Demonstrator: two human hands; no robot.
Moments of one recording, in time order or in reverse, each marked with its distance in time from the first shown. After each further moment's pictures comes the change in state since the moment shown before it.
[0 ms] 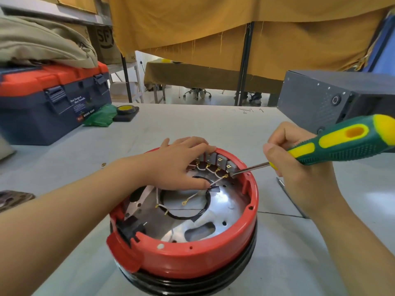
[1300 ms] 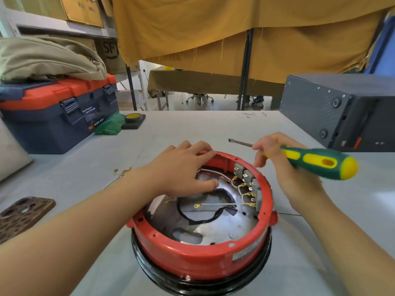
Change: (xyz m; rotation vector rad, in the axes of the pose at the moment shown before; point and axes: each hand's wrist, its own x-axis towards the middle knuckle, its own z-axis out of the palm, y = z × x) left_hand -0.009 0.005 0.002 0.256 0.124 -0.006; right_hand 0.001 0.014 0.013 0.111 0.036 0.156
